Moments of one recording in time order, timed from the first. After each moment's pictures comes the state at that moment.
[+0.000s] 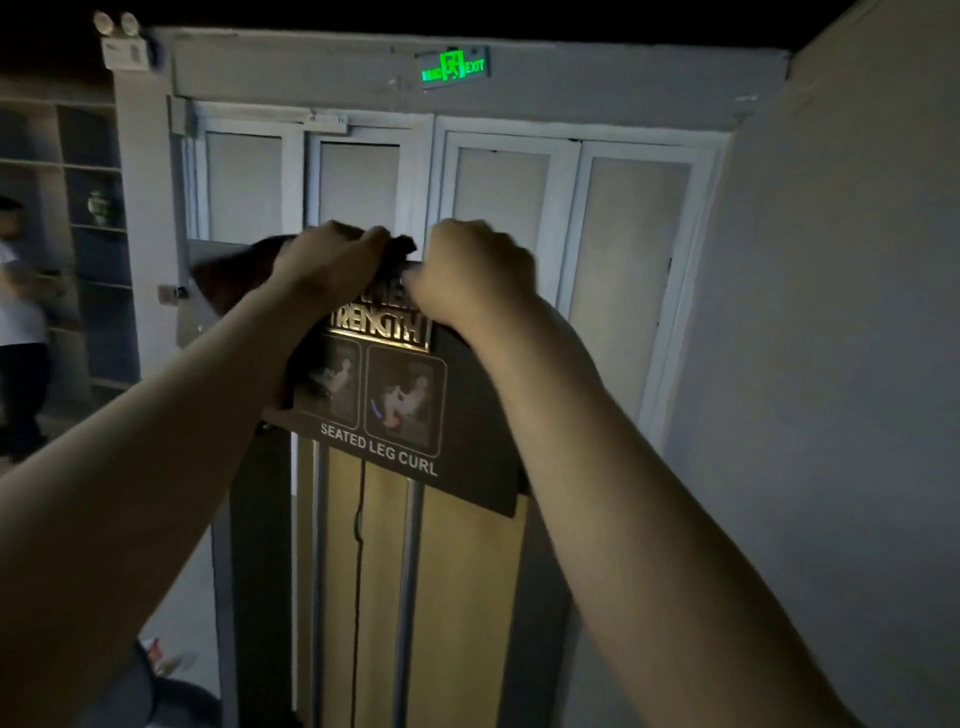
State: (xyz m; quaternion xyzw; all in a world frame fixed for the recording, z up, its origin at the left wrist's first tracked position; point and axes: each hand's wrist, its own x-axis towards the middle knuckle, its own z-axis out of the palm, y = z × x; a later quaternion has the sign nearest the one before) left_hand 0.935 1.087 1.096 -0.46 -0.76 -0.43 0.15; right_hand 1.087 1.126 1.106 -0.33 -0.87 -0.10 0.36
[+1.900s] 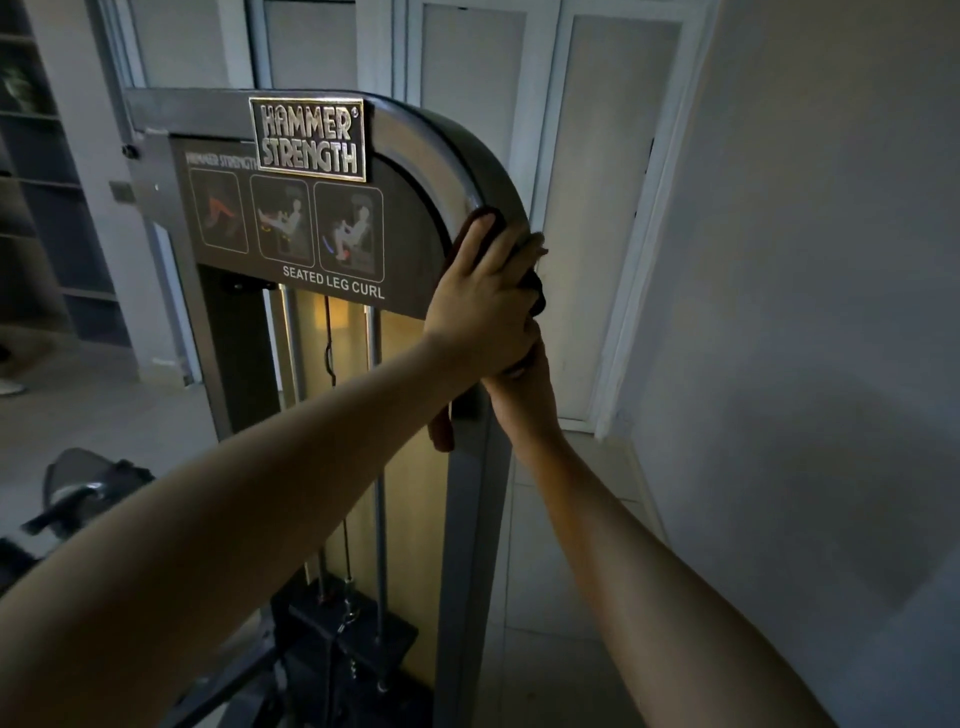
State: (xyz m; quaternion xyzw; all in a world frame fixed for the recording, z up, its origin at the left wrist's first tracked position) left_hand 1.145 1.100 0.928 -0.64 -0.60 -0.12 0.47; right_hand 1.232 1.134 0.845 -0.27 -0.71 0.39 0.52
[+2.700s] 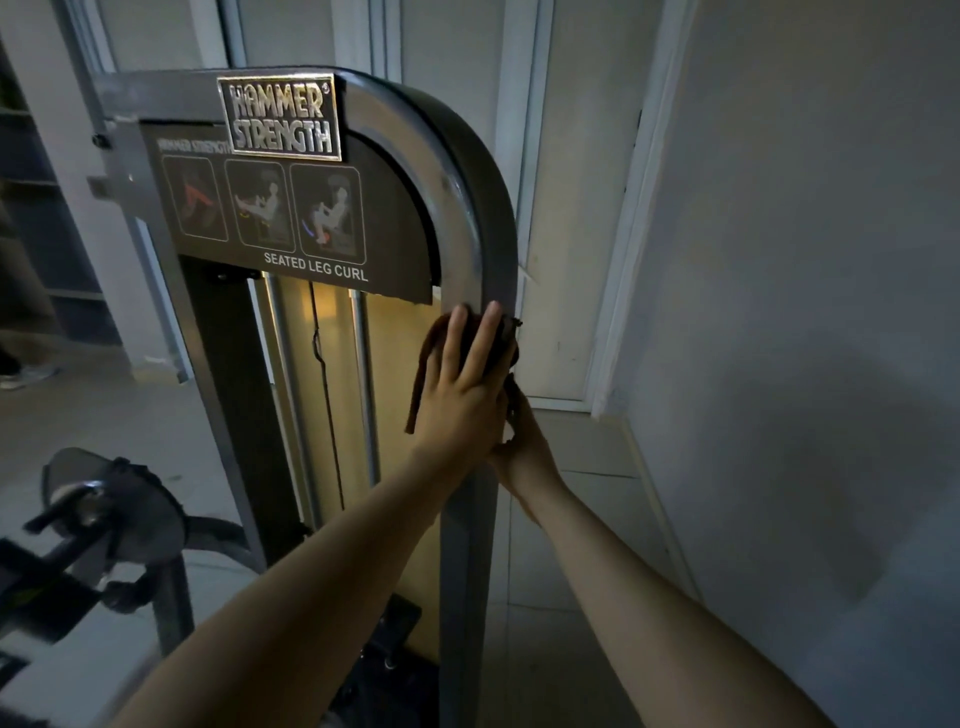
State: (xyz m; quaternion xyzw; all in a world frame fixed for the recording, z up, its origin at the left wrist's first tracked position) left_hand 1.159 1.089 0.794 -0.62 -0.67 -0.26 0.31; right_hand 1.260 1.126 0.766 -0.30 -0.72 0.48 0.39
